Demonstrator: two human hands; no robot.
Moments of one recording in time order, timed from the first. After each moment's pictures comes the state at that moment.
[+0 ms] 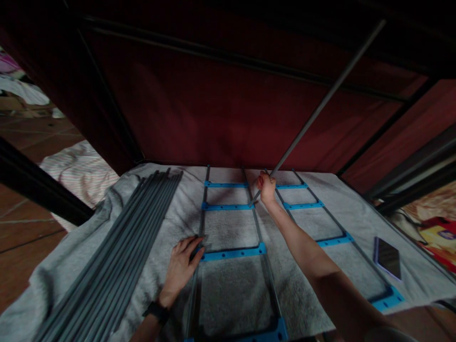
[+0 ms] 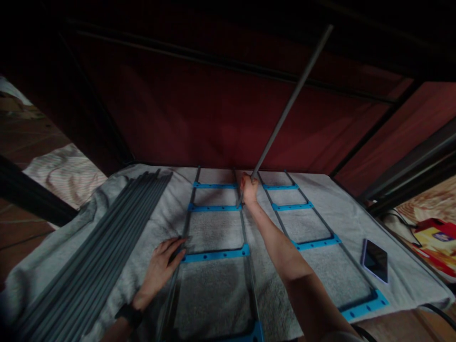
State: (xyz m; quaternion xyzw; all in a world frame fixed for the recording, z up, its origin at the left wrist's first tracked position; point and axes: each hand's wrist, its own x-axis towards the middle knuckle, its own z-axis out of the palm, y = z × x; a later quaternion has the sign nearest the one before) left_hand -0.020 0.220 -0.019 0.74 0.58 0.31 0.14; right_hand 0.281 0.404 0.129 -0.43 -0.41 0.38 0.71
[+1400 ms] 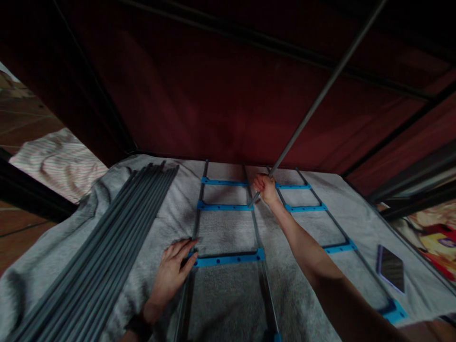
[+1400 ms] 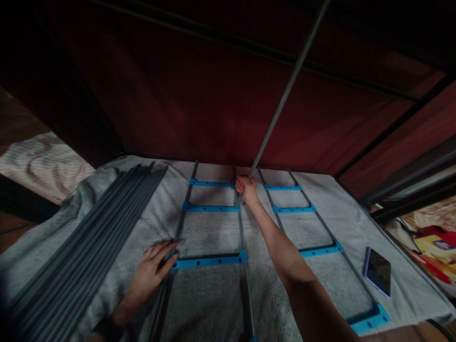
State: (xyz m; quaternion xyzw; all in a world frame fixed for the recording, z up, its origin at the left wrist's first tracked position) left_hand -0.023 0.222 -0.026 0.74 0.59 0.29 0.14; right_hand 0.286 0.414 0.131 -0.36 -0.46 0.53 0.61
